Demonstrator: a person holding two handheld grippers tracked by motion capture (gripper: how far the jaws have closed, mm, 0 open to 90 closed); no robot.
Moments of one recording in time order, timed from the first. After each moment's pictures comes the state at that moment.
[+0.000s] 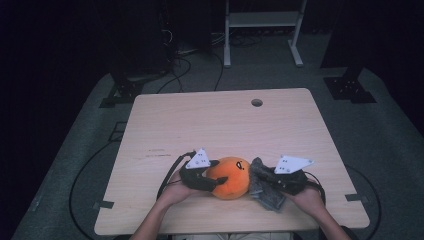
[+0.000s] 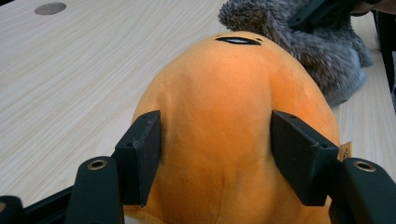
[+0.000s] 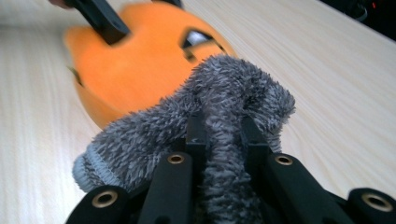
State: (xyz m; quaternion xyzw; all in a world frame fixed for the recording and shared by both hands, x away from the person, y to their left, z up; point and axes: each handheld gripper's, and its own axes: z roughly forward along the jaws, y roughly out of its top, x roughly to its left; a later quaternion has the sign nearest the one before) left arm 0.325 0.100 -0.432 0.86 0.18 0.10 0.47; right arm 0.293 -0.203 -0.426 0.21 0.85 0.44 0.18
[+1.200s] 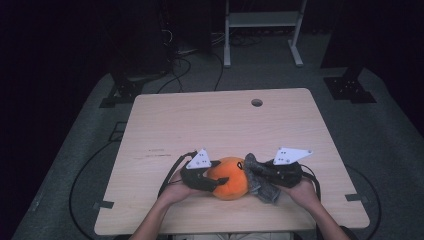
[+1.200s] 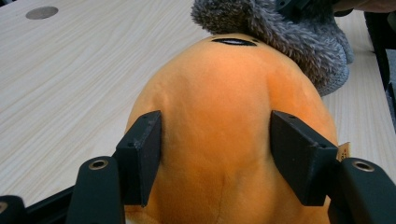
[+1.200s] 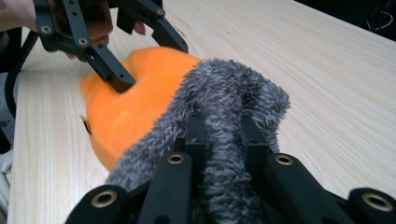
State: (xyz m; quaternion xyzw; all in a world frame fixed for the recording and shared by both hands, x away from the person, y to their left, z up) left arm 0.326 0.099 -0.433 0.86 0.17 0.10 0.47; right arm 0.313 -0.199 -0.420 0.22 0.83 0.49 0.13
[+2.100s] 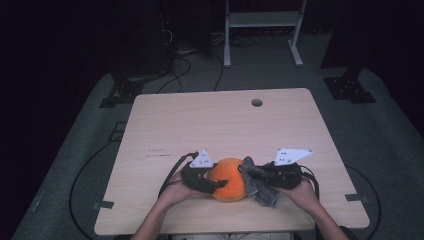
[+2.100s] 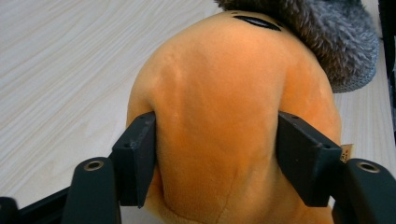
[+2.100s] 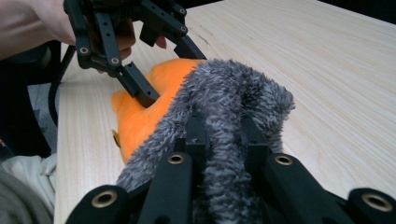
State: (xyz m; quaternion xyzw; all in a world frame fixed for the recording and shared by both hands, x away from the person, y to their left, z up) left arm 0.323 0.096 -0.430 0.88 0.19 0.08 0.43; right arm 0.309 -0.197 -0.419 0.21 0.83 0.51 0.08
